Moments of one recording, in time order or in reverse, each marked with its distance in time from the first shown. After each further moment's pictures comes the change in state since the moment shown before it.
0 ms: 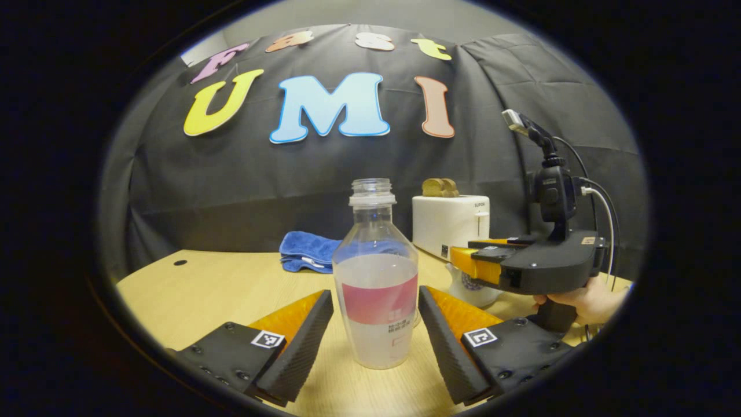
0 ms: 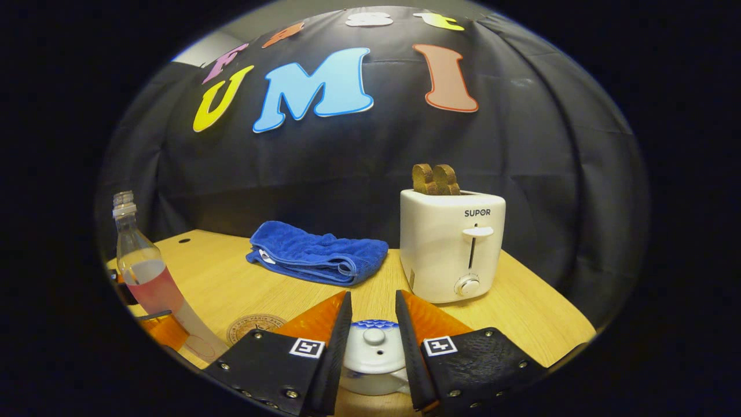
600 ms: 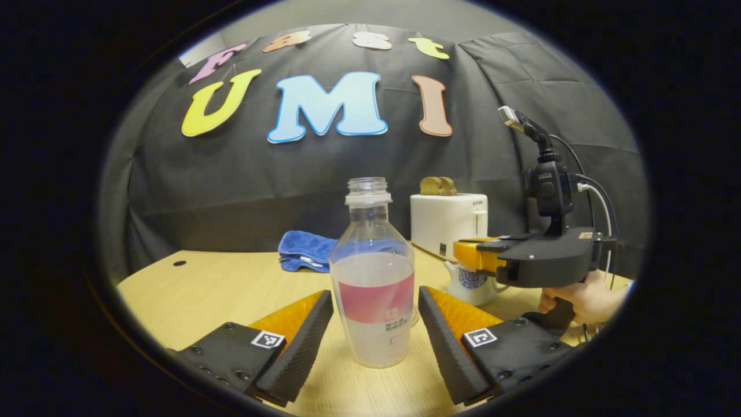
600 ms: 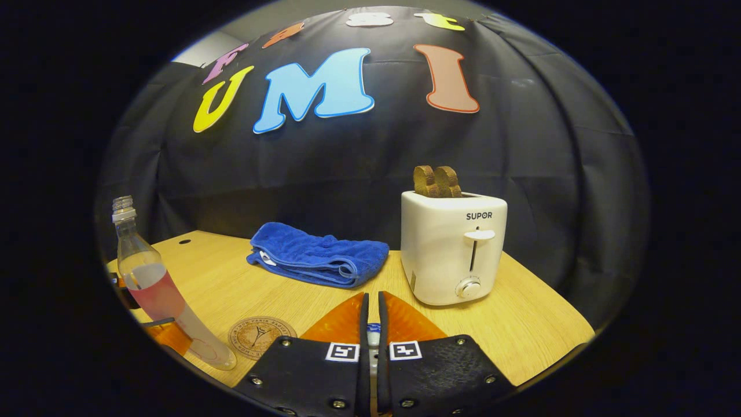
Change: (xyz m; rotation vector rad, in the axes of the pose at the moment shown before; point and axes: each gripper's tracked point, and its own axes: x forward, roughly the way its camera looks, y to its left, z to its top) left arm -0.001 -0.001 0.000 0.013 0.006 -0.002; right arm 0.001 0.003 0.004 0.059 -0.010 0.029
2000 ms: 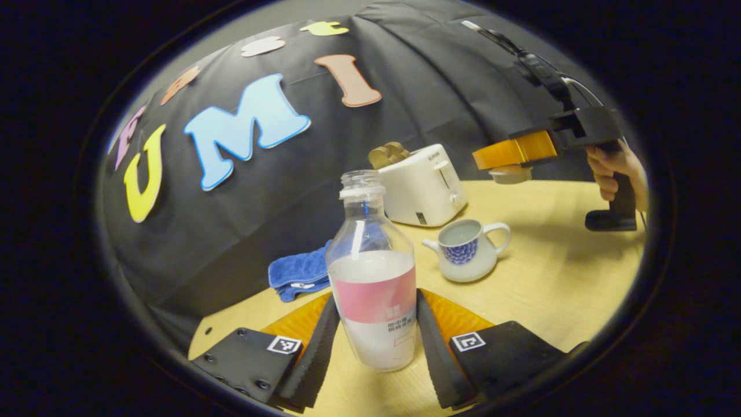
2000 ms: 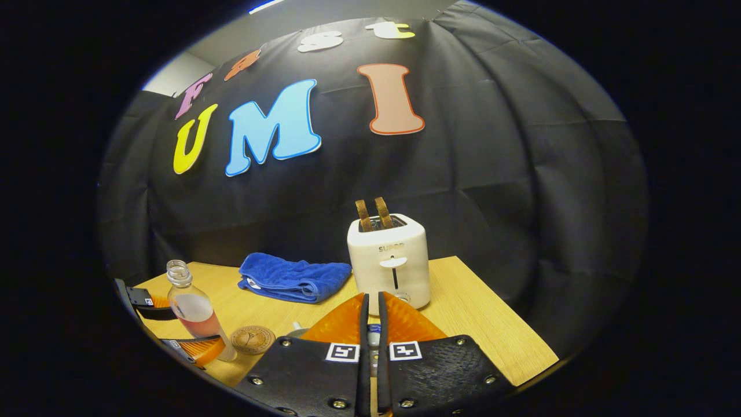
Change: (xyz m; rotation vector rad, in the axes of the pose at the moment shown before) left arm 0.039 -0.040 0.003 0.552 0.156 -0.094; right arm -0.060 -0.092 0.031 0.117 -0.038 -0.063
